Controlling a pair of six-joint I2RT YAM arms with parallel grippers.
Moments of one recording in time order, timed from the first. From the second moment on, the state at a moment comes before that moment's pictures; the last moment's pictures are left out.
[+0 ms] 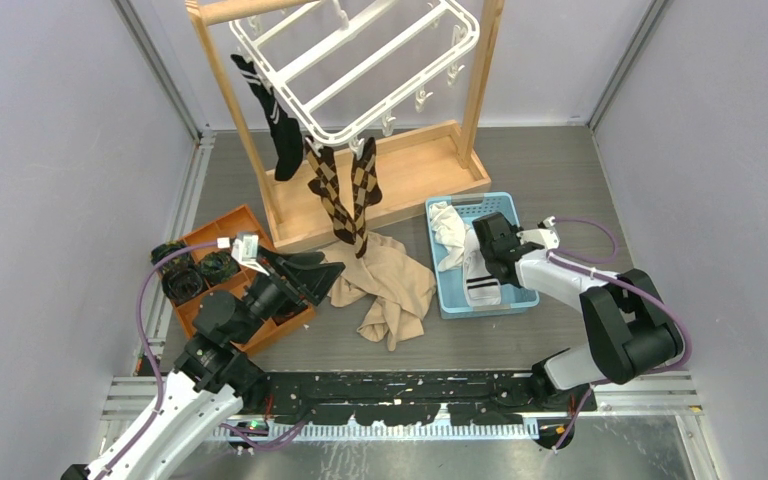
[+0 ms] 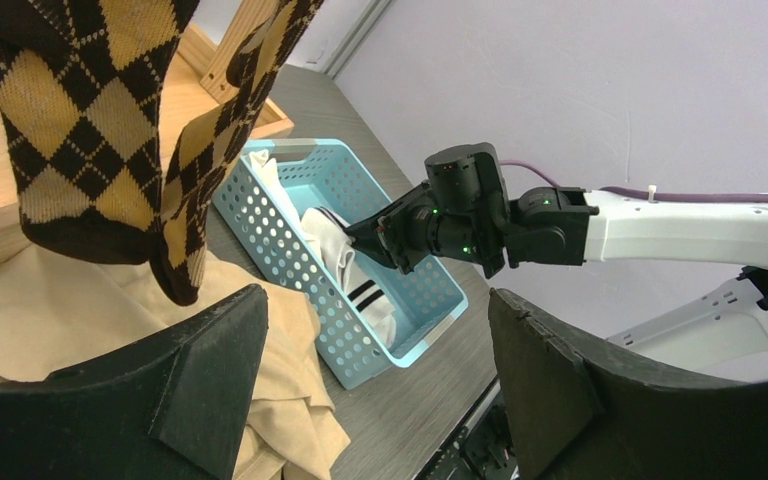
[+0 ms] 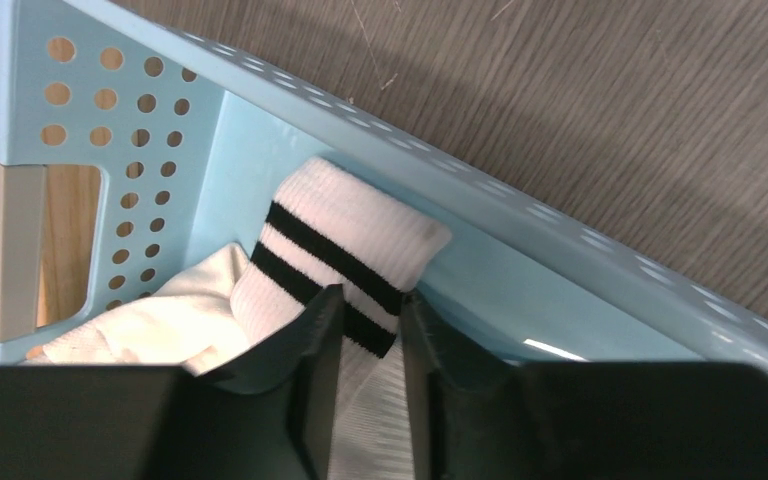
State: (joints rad) left arm -0.61 0.32 0.38 0.09 0.09 -0.70; right arm 0.41 1.44 0.67 -0.20 0.61 1.47
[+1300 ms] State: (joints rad) left arm -0.61 0.51 0.48 0.35 0.34 -0.54; right arm 0.41 0.82 0.83 -0.01 0.06 0.52
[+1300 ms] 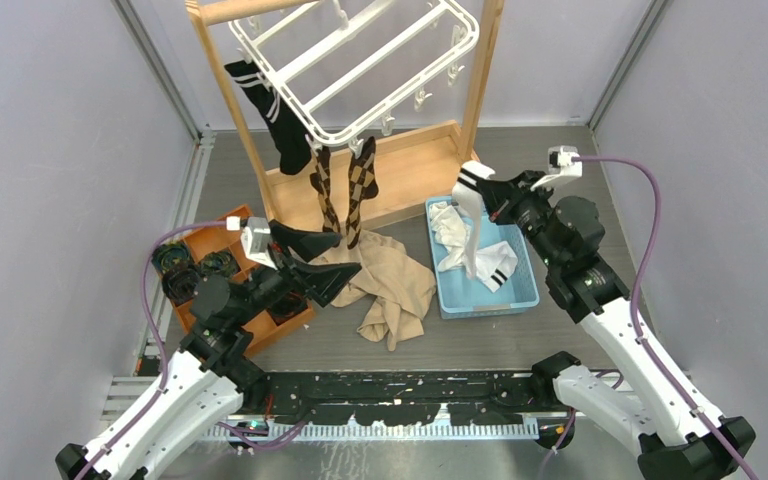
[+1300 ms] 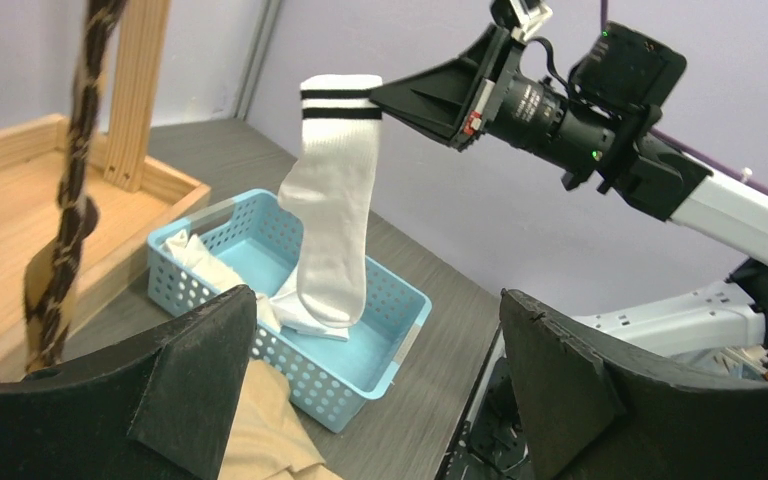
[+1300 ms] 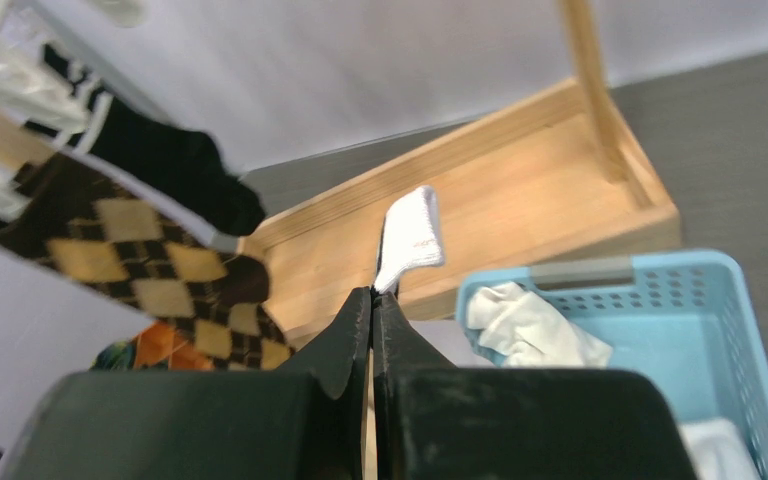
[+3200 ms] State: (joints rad) left arm -0.61 0.79 0.56 0.64 0.37 -0.72; right arm 0.67 1.10 1.08 0.09 -0.61 0.37
